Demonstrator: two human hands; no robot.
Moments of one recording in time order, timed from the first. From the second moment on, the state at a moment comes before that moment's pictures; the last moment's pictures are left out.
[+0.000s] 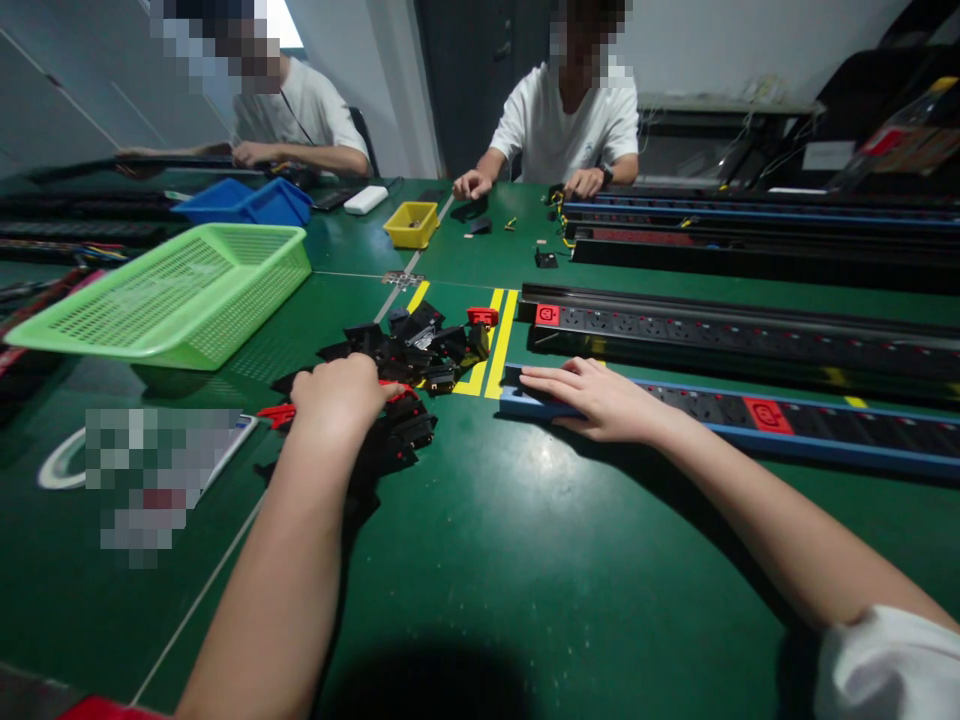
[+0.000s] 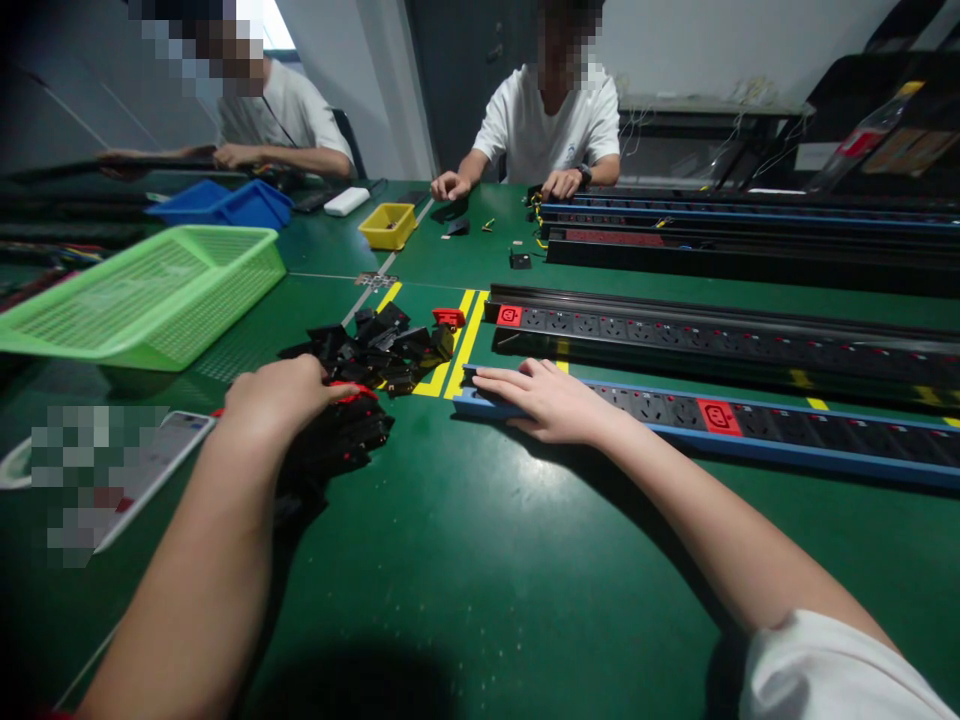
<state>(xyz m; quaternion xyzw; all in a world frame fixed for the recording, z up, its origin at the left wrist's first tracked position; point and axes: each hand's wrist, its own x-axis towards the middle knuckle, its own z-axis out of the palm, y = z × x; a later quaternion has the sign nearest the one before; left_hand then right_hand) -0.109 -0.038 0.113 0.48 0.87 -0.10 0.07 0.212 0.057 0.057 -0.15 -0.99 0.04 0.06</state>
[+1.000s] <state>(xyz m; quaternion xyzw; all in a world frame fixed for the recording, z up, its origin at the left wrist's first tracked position) -0.088 -0.032 0.104 0.48 0.86 -0.10 0.11 0.211 0.057 0.059 -0.14 -0.99 0.02 0.04</state>
